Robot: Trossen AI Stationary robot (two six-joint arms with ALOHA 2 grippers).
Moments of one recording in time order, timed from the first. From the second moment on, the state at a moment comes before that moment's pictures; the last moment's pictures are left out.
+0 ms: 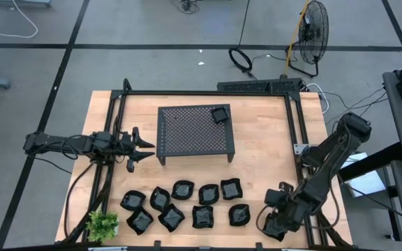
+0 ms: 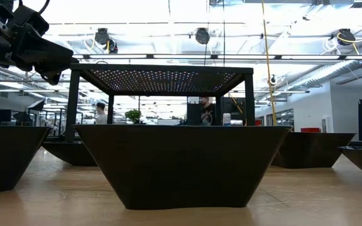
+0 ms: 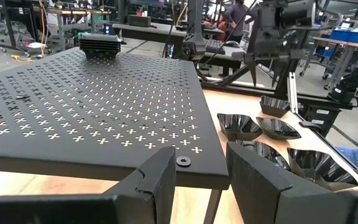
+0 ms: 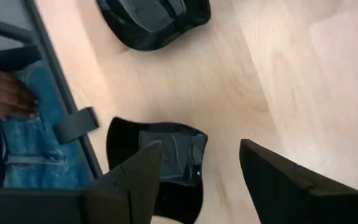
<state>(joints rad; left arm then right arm) -0.07 0.19 0.05 0.06 -0.05 -0.14 0.94 1.40 0.95 -0.79 0.10 1.33</state>
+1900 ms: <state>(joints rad) -0.07 0.19 0.05 0.06 -0.05 -0.14 0.92 1.56 0.91 -0.62 -0.06 1.30</state>
